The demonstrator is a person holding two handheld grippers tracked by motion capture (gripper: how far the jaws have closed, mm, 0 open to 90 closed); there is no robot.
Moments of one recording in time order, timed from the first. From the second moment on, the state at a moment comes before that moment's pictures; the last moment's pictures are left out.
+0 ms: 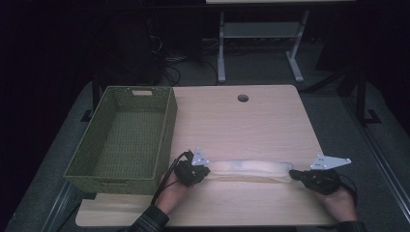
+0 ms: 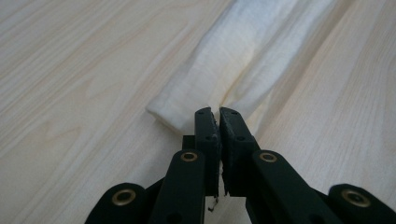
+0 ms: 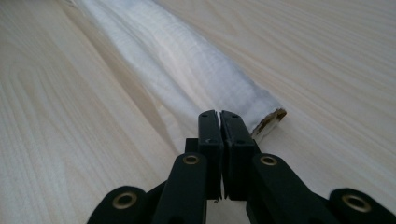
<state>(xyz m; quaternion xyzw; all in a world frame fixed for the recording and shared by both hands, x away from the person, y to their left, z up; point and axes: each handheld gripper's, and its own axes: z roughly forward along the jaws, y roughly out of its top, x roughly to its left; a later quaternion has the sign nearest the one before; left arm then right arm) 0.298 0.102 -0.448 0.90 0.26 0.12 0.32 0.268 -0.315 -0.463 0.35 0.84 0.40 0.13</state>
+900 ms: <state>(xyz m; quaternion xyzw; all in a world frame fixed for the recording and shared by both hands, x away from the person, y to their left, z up) 0.340 0.066 -0.426 0.89 0.22 0.09 0.39 0.306 -0.313 -0.454 0.40 0.81 0.40 0.14</state>
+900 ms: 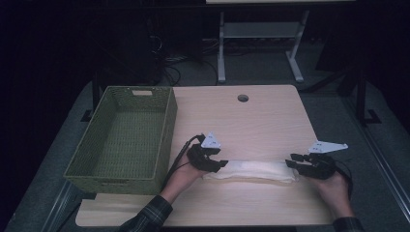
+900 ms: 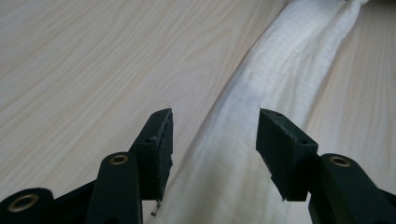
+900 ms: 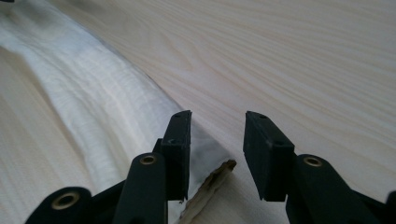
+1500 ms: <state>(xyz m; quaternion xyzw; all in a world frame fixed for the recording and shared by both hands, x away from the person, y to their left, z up) 0.363 0.034 -0.454 0.92 0.19 0.05 0.35 0.313 -0.305 -0.477 0.40 0.82 0.38 0.13</state>
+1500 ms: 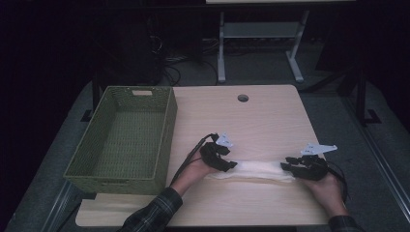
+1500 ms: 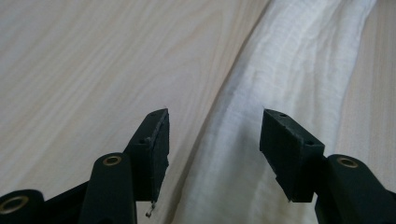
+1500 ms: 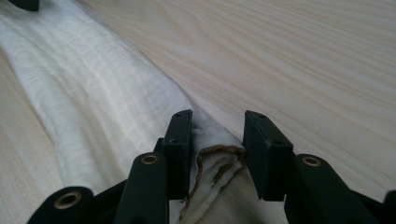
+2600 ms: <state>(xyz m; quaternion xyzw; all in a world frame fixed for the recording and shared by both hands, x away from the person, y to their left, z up) 0.357 0.034 -0.449 0.92 0.19 0.00 0.35 0.312 -0.301 -0.471 0.39 0.83 0.39 0.12</state>
